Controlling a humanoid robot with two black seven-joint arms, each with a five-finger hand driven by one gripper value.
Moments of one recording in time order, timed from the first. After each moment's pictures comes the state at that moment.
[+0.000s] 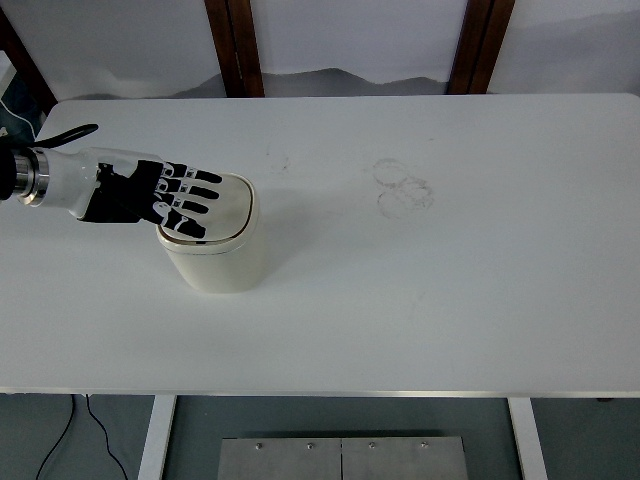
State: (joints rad) left arm -1.66 0.95 0.42 -1.55 -0.17 -0.30 0.26; right arm 0.05 0.00 0.22 0.15 -0.38 -0.02 -0.06
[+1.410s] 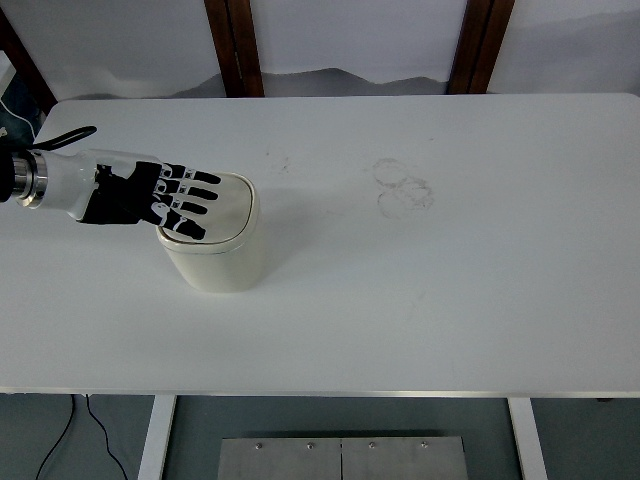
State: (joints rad) left arm -1.65 0.96 0.42 -1.55 -0.18 -0.30 0.26; right arm 0.05 0.00 0.22 0.15 -0.38 -0.02 -0.06
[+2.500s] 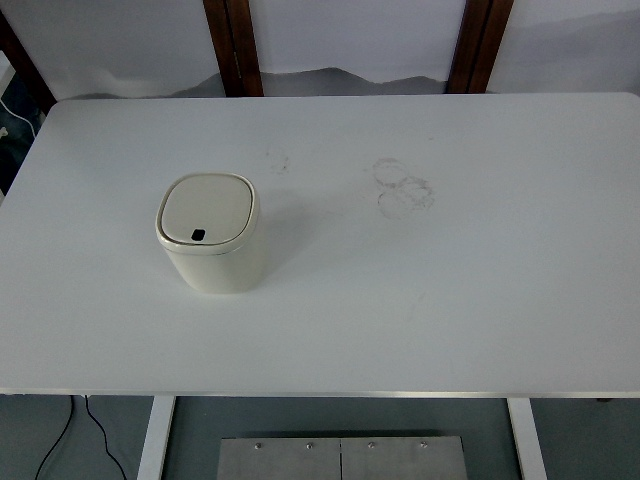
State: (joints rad) left arm -1.68 0.79 -0.05 -1.00 -0.24 -0.35 0.19; right arm 0.04 0.00 0.22 0.16 -0.38 -0.02 -0.06
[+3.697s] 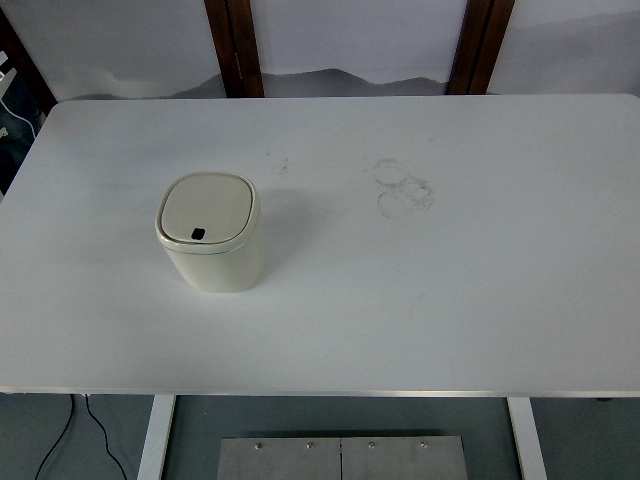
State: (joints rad) left arm -0.87 0.70 -0.62 -0.55 -0.29 -0.52 -0.12; right arm 0.04 0.00 0.22 0.16 -0.38 -0.02 -0.06
